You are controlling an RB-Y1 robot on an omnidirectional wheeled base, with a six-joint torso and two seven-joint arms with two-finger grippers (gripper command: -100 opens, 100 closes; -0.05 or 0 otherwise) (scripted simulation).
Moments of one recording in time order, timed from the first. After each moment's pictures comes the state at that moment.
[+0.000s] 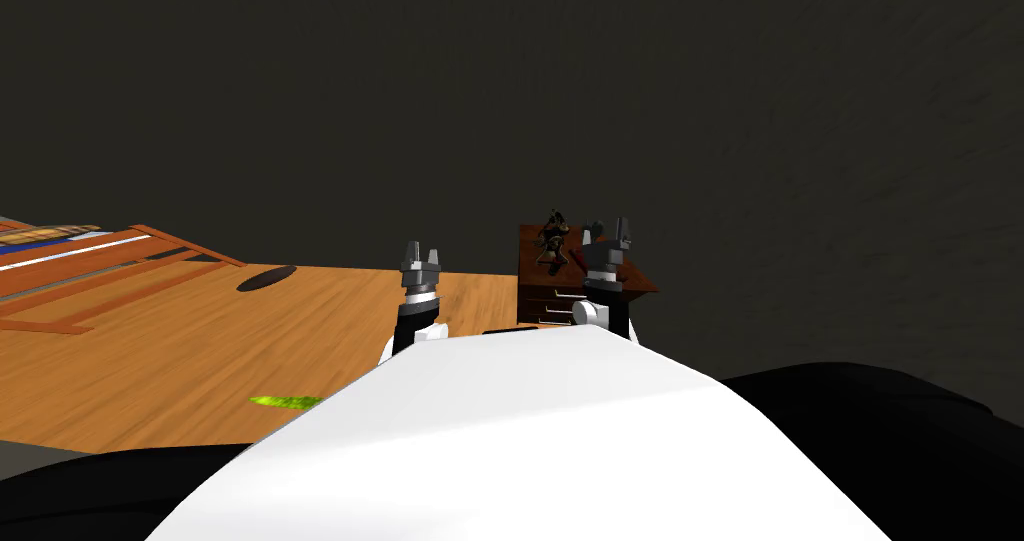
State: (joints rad) left arm 0.54 0.02 -0.05 -2.23 -0.07 -0.42 0.14; right arm 0.45 0.02 -0.04 -2.28 -0.12 -0.41 -0.16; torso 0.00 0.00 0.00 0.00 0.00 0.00
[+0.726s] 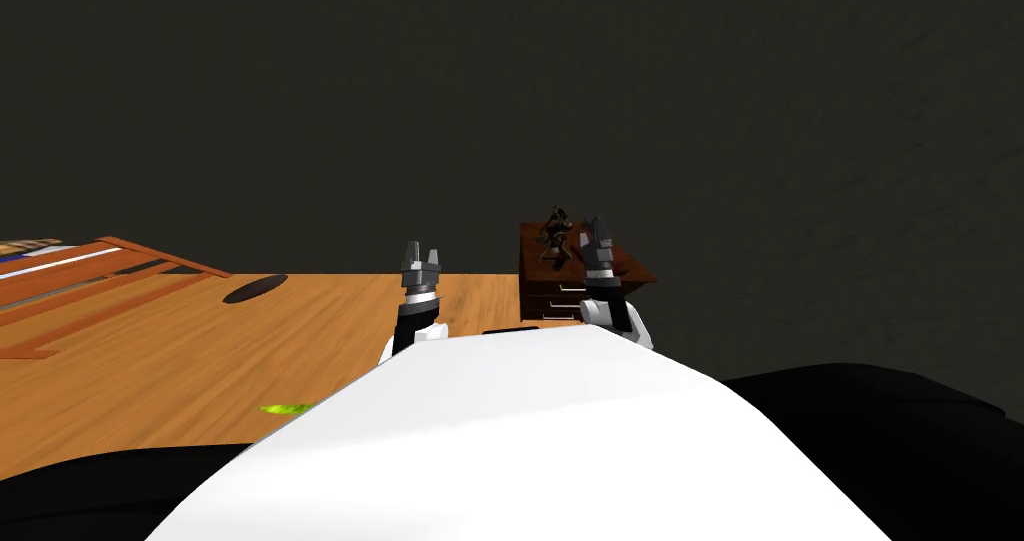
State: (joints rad) left arm 0.54 0.02 -0.05 -2.23 -0.07 -0.42 0.14; right arm 0.41 -0.15 -0.09 -2.20 0.02 -0.38 -0.03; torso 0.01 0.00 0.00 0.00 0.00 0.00
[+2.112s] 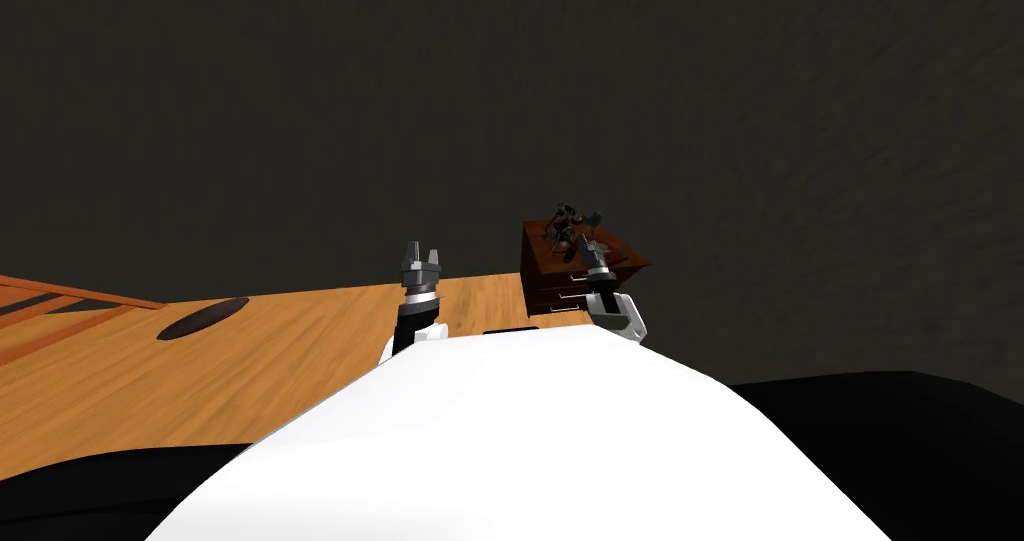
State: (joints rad) left arm 0.54 0.02 -0.05 -2.23 -0.07 -0.43 0.14; right arm 0.26 -0.18 -0.25 -1.91 0.37 -0.33 0.35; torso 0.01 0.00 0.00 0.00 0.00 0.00
